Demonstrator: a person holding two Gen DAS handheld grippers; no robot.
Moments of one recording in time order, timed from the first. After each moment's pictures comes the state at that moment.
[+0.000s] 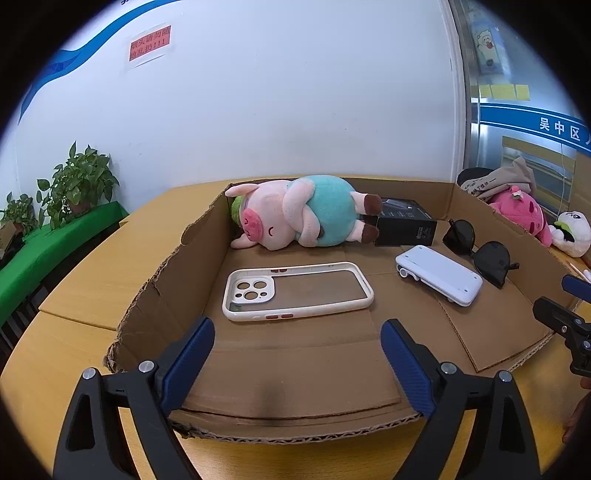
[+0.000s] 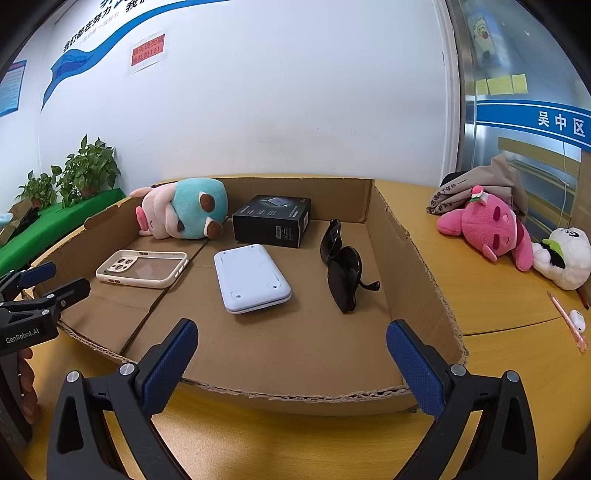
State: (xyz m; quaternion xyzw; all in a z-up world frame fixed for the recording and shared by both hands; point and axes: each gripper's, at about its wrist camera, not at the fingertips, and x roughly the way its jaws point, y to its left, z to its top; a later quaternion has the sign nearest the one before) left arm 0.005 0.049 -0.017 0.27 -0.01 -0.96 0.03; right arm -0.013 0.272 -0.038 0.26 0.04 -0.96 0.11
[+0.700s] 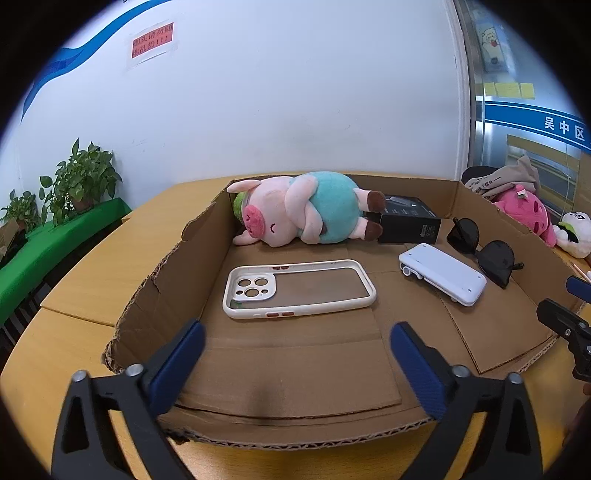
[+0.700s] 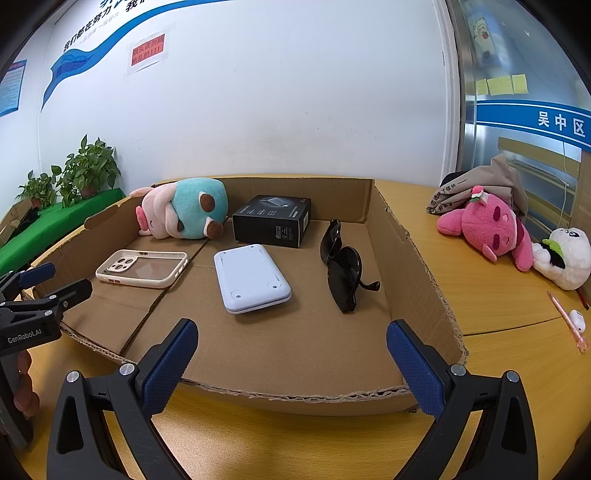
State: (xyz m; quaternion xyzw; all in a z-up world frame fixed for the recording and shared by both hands) left arm 0.002 0.049 -0.019 0.28 0.00 -0.96 0.04; right arm -0.013 0.271 -0.038 0.26 0.04 -0.96 0.11
